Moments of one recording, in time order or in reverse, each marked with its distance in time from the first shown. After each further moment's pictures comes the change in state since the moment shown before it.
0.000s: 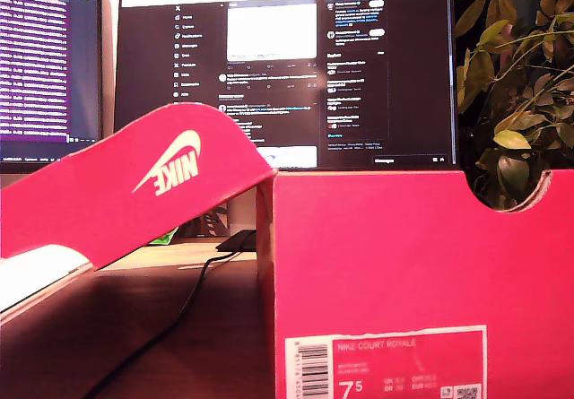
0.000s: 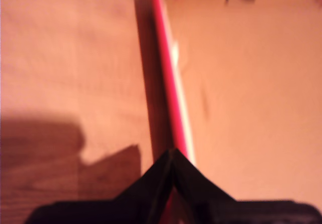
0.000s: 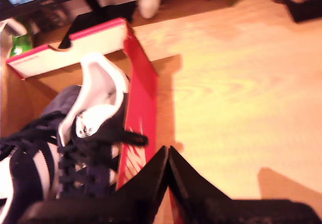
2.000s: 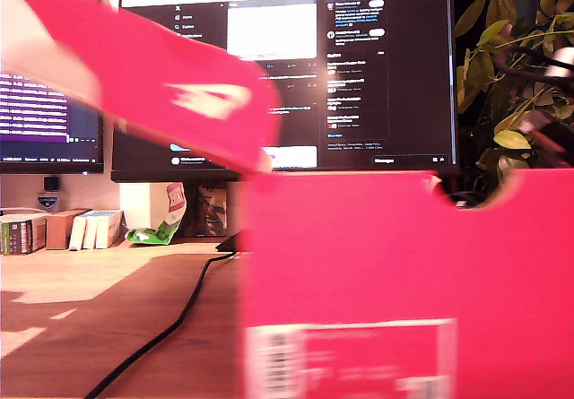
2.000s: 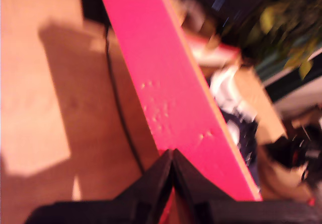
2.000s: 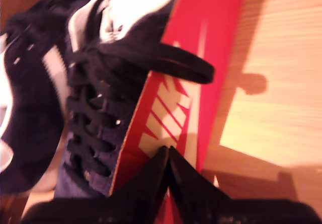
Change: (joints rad) left arm 0.033 0.037 0.431 -0.246 0.342 0.118; right arm 0.200 0.434 0.018 0.124 -0.200 -0.068
